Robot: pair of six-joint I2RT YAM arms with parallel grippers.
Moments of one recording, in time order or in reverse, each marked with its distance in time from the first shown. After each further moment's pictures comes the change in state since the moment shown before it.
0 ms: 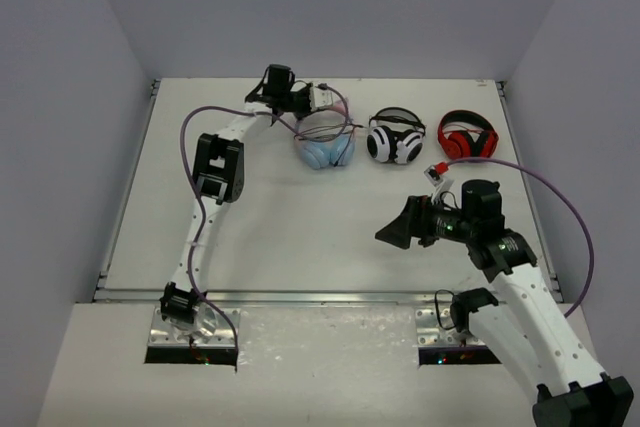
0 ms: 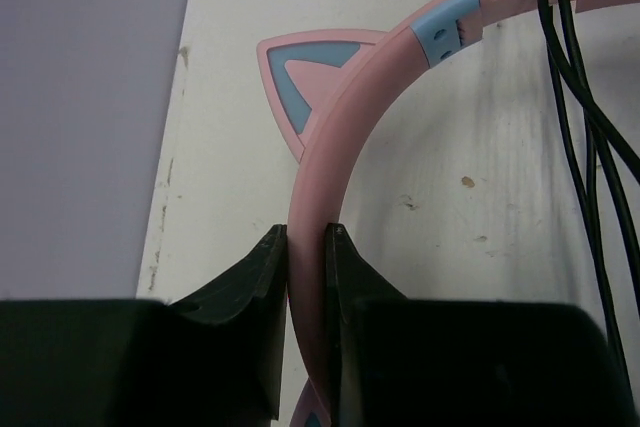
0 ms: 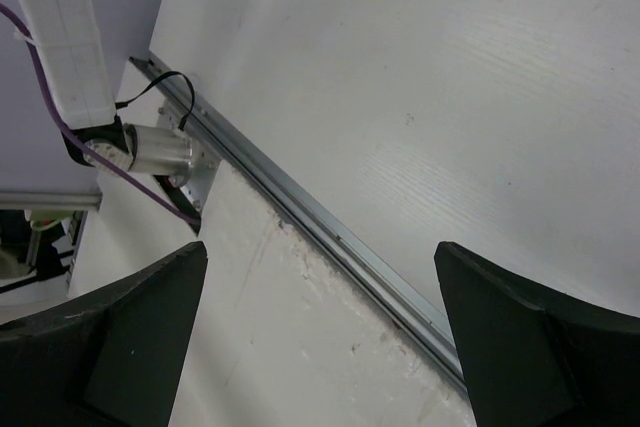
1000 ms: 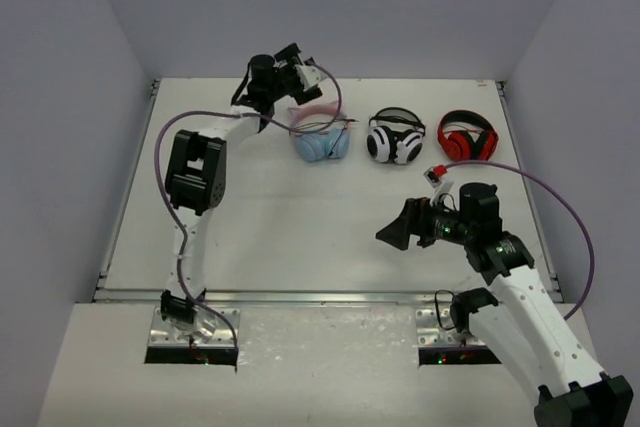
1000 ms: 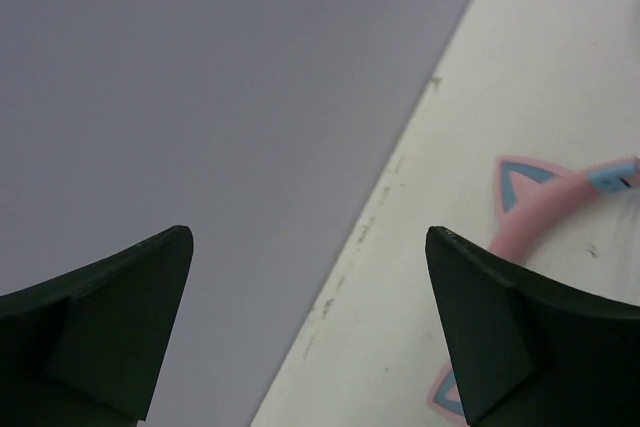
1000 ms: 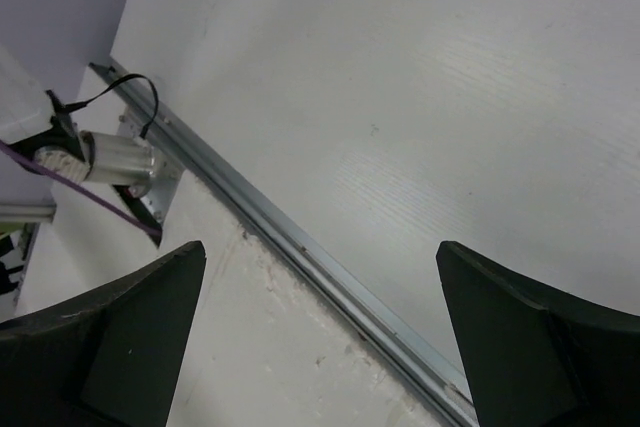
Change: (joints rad) left arm -0.005 -0.315 -0.492 0.605 -0.238 -0.141; right arm 0.015 -0.004 -0.045 0.045 0.036 -0.030
